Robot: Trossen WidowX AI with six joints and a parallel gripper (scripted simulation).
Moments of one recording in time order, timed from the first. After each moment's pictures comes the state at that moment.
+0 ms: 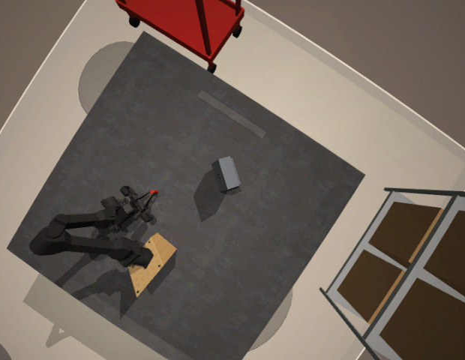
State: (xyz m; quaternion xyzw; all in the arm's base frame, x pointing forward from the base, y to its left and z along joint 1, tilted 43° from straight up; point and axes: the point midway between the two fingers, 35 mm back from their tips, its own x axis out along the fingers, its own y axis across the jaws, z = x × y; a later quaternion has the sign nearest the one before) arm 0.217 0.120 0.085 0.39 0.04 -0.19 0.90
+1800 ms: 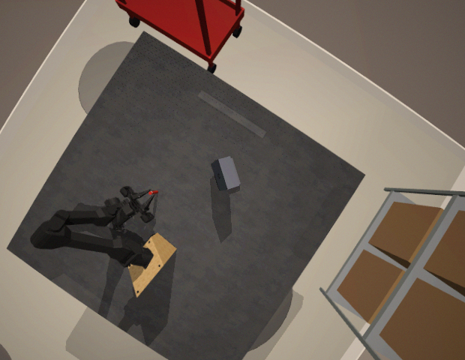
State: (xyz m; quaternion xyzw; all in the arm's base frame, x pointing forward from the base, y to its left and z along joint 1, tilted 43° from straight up) arm 0.214 0.123 0.084 0.39 0.02 -0.20 0.90
